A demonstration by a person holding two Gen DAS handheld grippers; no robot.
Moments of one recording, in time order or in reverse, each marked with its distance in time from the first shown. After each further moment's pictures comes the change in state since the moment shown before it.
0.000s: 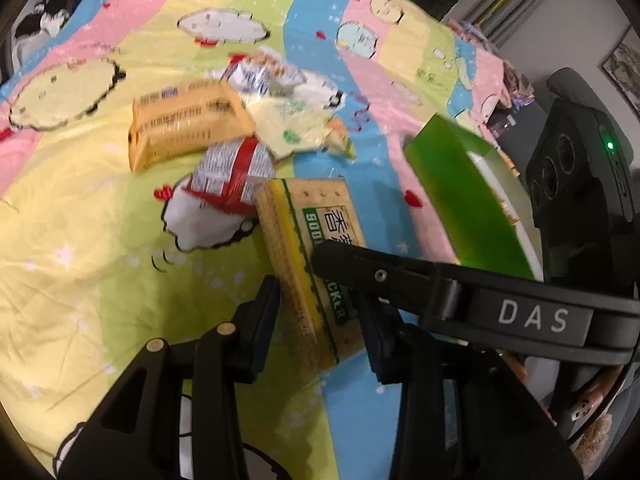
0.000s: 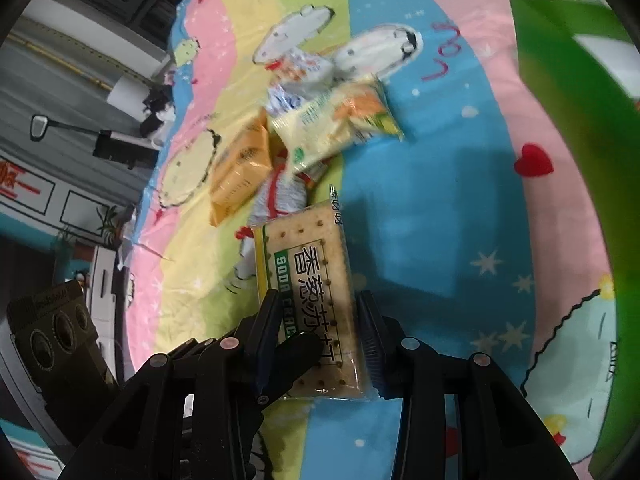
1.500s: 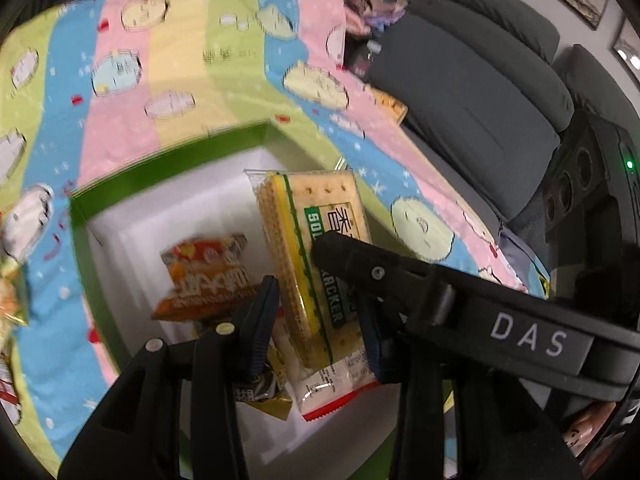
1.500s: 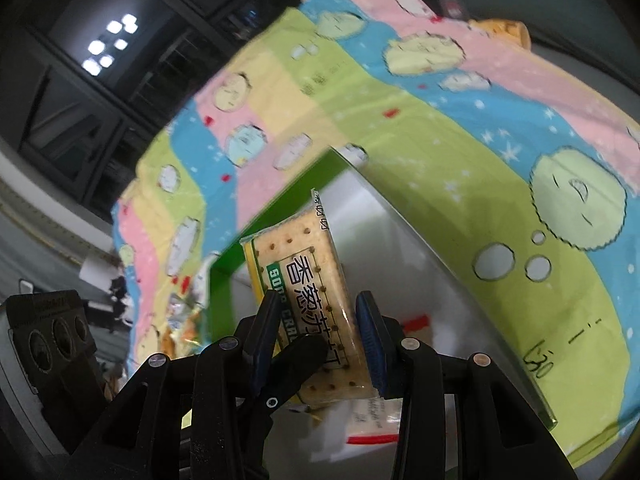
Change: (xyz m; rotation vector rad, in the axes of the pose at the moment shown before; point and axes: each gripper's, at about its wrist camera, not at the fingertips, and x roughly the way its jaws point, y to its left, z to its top) left arm 0.110 -0.262 0.045 0.394 0.128 -0.186; right arm -0.199 -0.199 0.016 0.332 -0.432 -0.117
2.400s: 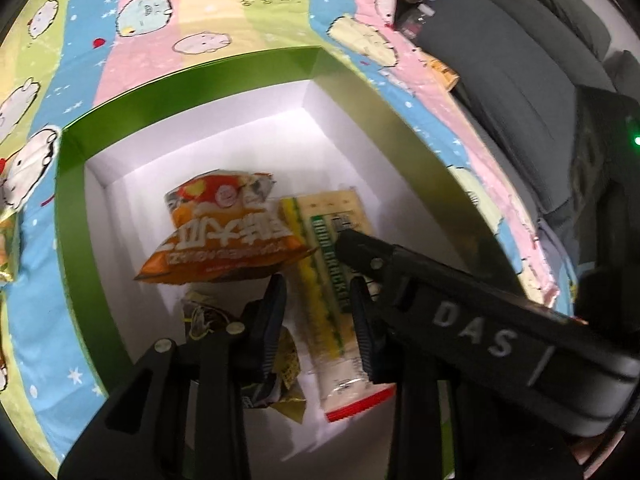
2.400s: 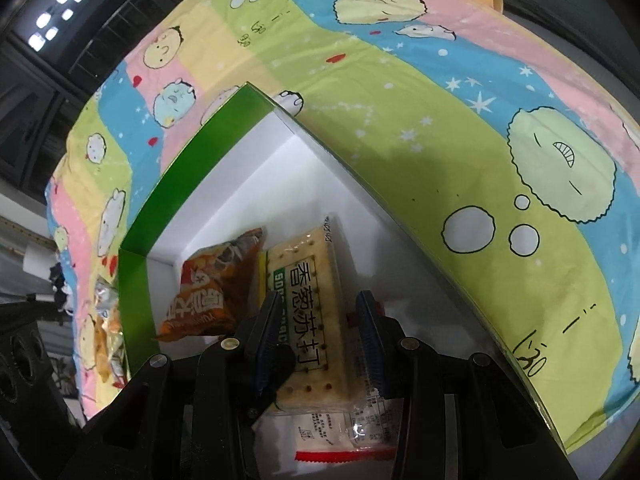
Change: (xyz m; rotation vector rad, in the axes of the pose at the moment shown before) left arm 0.035 0.015 -0.011 -0.097 0.124 0.136; right arm 0.046 -0.014 -0.004 0.022 0.129 -0.216
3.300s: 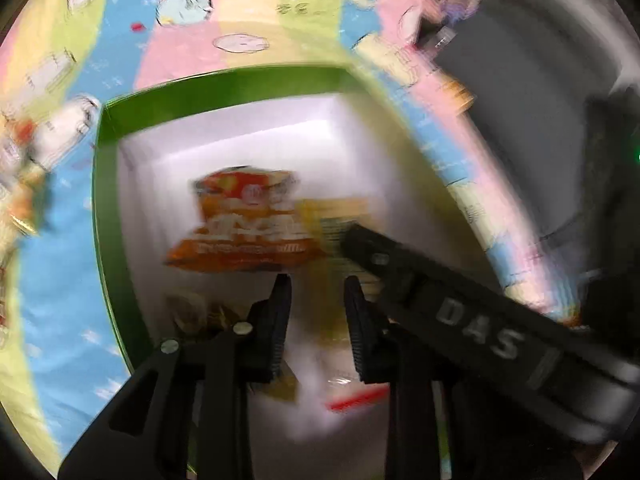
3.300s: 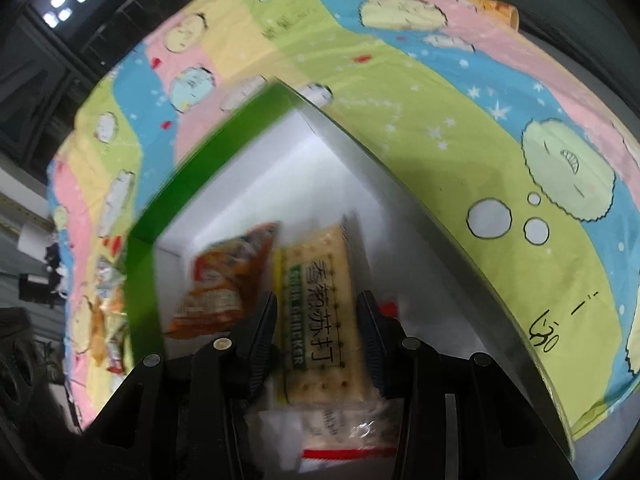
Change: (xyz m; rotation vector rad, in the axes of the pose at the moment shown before) left arm -0.033 0.027 -0.018 -0.132 -0.063 -0.095; right arm -0.011 0.028 -0.017 -0.070 -0.033 -0.009
